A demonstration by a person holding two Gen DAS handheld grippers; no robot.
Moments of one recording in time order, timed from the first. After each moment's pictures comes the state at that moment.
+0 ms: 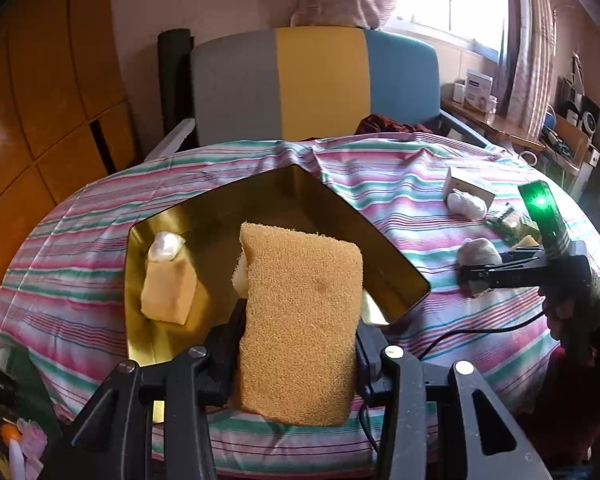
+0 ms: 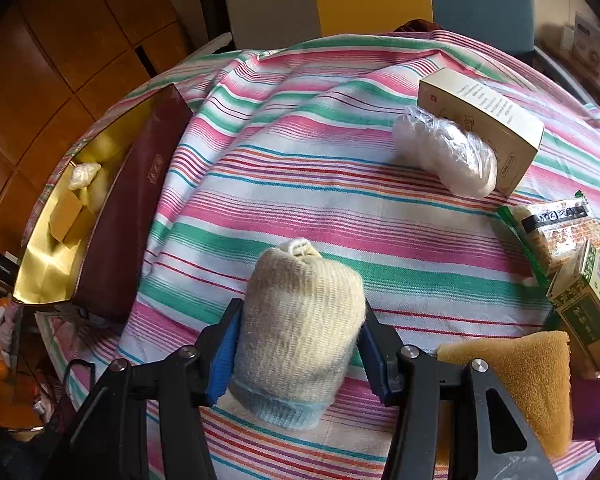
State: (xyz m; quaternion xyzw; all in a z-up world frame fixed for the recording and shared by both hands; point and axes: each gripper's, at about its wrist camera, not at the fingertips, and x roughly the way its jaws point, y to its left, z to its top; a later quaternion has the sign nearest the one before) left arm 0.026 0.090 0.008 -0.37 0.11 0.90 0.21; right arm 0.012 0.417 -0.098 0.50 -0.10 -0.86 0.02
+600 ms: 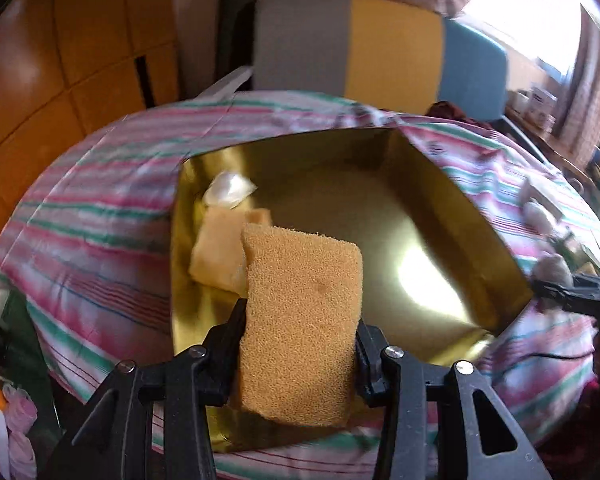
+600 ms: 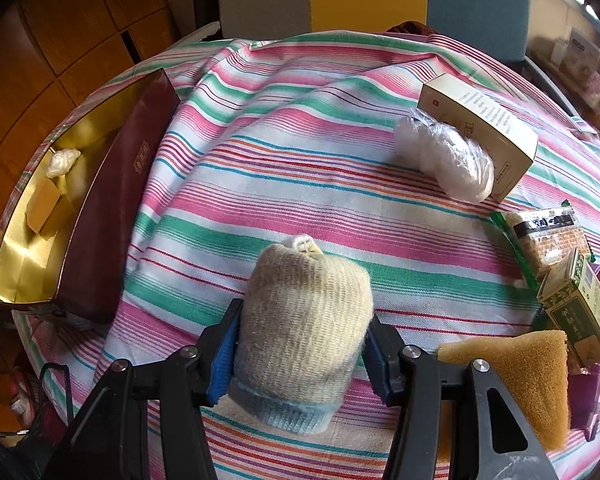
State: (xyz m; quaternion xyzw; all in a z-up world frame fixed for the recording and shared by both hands) left arm -0.043 0.036 -0.042 -0.44 0.05 0.89 0.13; right arm 0.010 0.406 -0.097 0.51 -0.07 -0.85 -0.01
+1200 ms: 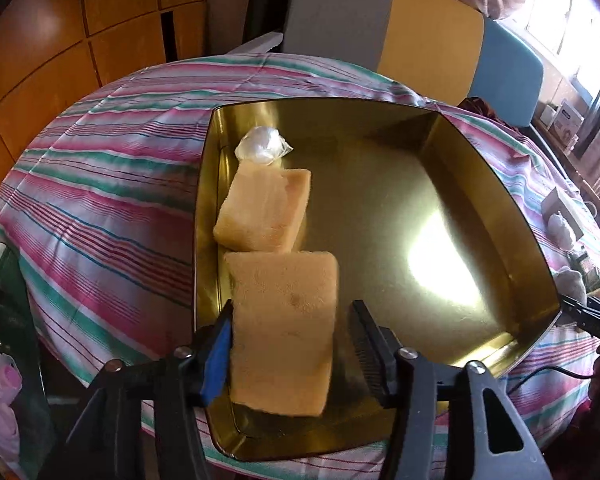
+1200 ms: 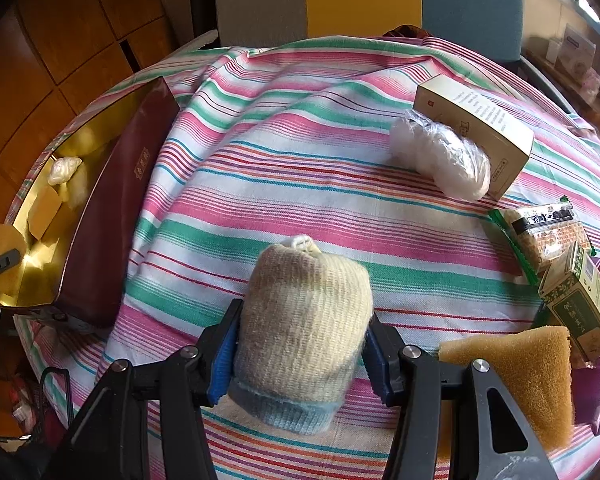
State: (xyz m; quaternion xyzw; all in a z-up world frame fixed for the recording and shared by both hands) left arm -0.049 0.018 -0.063 -0.49 0.01 0.87 0.10; right arm 0.013 0.407 -0.097 0.50 -0.08 -0.86 -0.01
